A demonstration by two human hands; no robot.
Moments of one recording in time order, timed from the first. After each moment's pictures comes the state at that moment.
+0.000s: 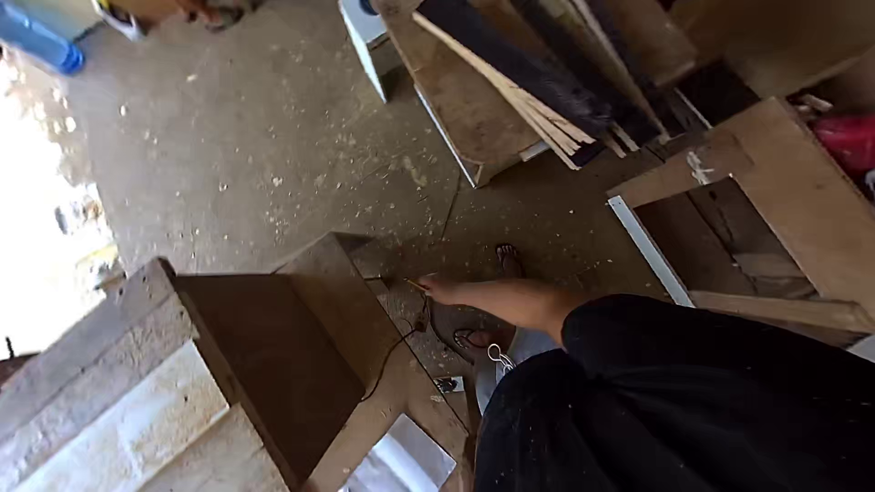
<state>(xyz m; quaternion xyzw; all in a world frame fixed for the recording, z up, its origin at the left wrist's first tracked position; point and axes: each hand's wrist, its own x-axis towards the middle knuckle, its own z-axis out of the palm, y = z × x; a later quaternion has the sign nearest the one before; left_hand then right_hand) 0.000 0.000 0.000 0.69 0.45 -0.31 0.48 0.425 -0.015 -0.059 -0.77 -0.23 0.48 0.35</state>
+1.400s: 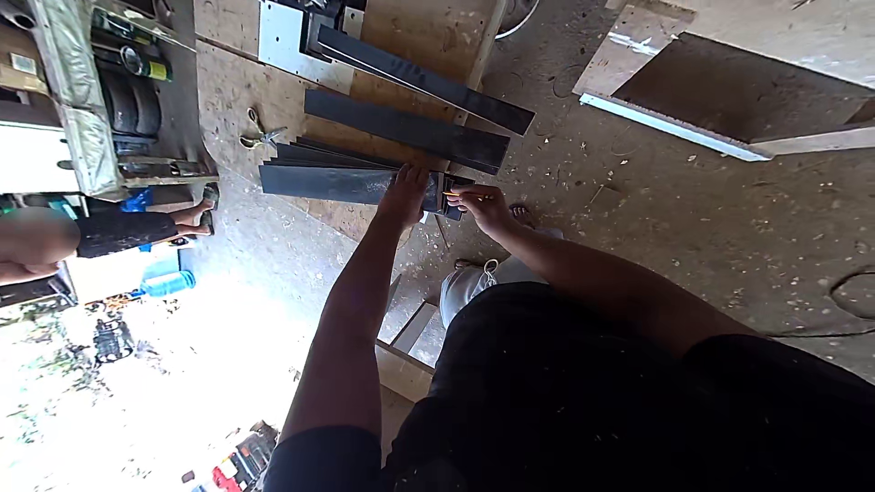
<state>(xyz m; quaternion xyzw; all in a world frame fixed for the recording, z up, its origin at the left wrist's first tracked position) 0.815 -0.296 0.025 0.83 -0.44 -0.30 -0.17 0.643 -0.429 -0.036 -0.48 0.22 -0.02 0.85</state>
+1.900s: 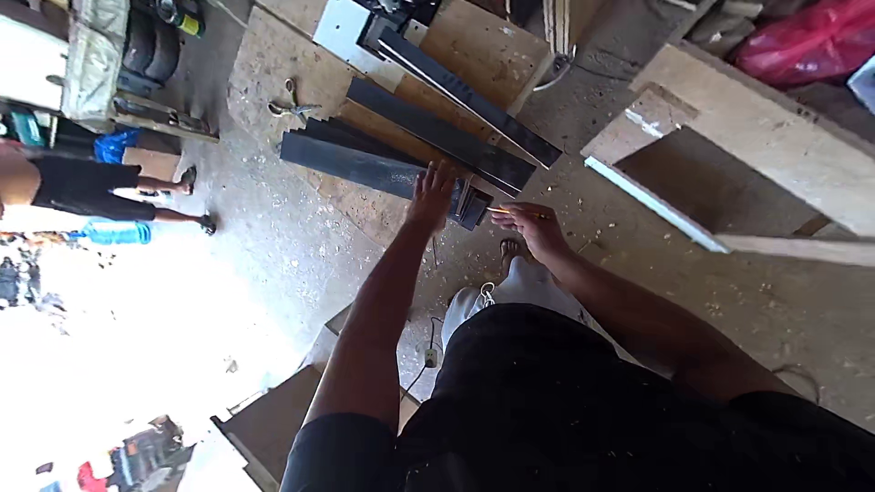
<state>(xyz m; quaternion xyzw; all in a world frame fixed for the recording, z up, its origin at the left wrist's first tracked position) 0.784 -0.280 0.027 0.91 -0.35 -0.23 -0.04 0.614 -0.477 -0.029 -0.52 0.17 0.02 0.84</state>
